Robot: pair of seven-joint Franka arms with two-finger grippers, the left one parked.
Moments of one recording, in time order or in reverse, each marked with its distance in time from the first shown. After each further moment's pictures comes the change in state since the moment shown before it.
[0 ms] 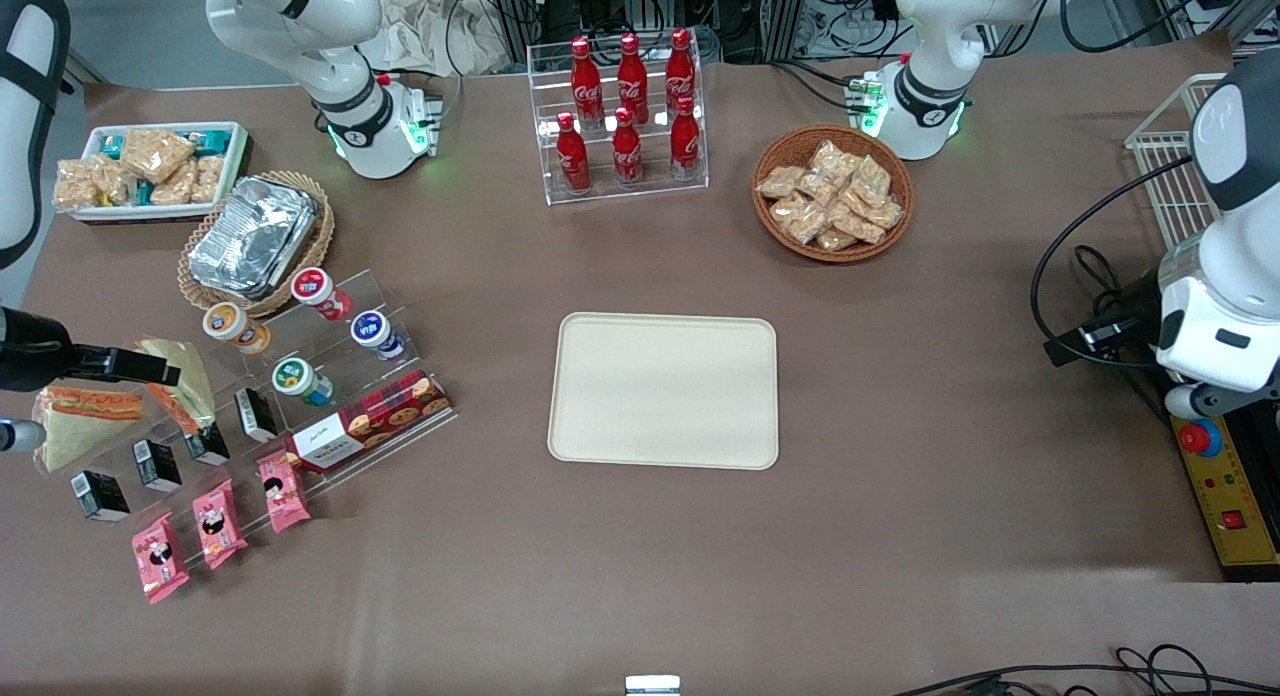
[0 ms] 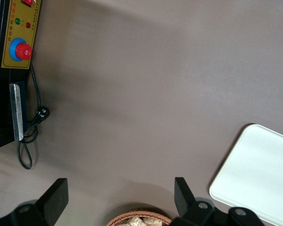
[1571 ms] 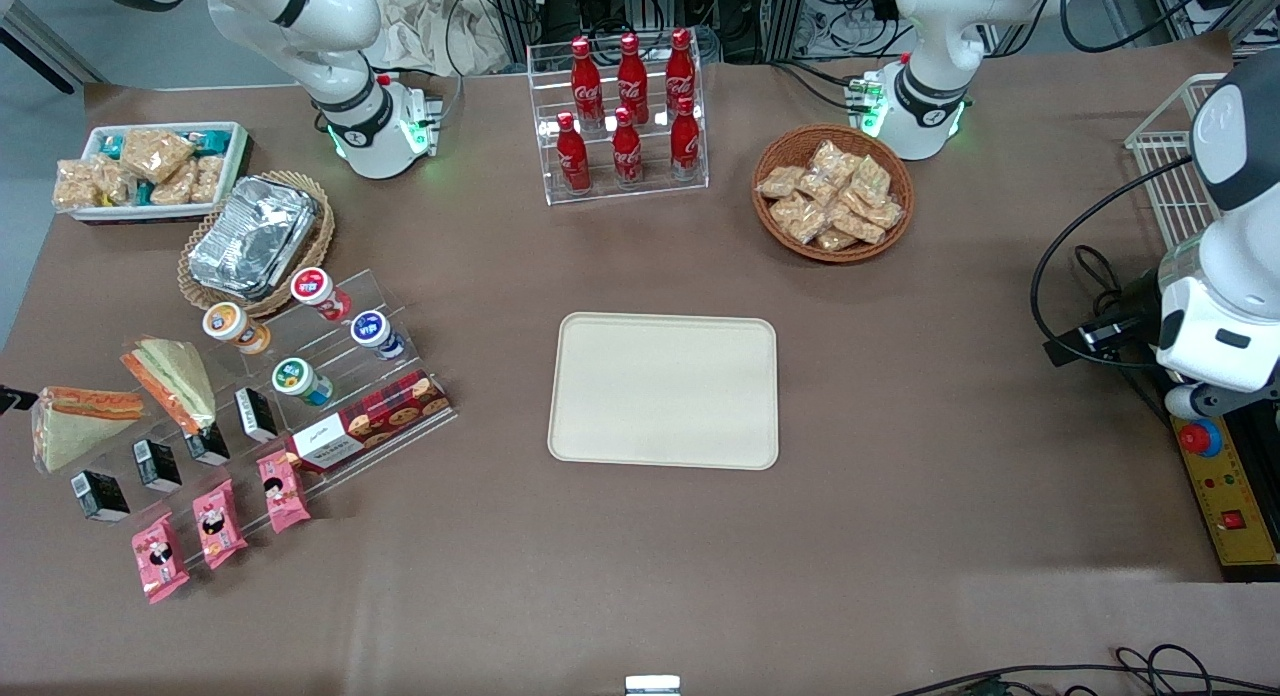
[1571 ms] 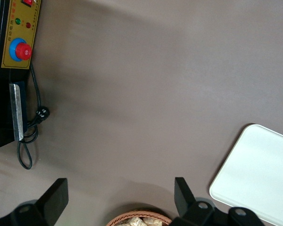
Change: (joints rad) arm -0.186 0.088 -0.122 -0.046 -0.028 0.184 0.225
